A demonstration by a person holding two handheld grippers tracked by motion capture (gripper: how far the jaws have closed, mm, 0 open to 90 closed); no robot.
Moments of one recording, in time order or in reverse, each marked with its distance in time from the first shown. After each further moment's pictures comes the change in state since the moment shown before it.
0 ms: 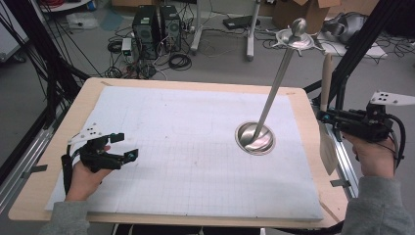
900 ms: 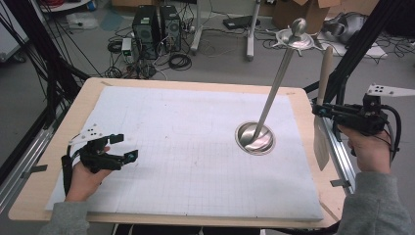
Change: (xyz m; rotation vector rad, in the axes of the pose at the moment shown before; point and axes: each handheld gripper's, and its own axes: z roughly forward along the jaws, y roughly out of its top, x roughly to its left) left arm 0.001 -0.003 0.000 0.013 0.017 0.000; right arm -0.005 0.011 0.012 -0.004 0.047 0.061
